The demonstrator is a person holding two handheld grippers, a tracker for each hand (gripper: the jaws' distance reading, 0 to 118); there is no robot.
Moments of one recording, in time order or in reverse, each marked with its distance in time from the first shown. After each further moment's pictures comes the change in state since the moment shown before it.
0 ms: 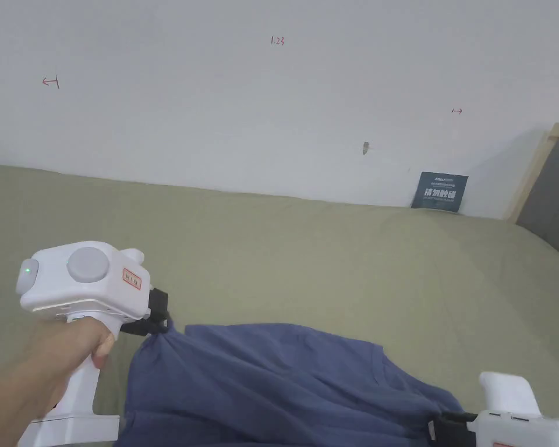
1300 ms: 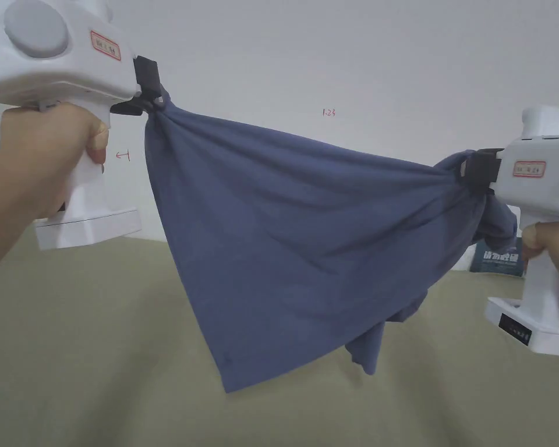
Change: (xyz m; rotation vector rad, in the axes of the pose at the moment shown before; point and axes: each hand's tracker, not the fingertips) left arm 0.032 0.166 0.261 0.774 0.031 -0.098; right arm -0.098 0.299 0.055 0.663 0.046 0.096
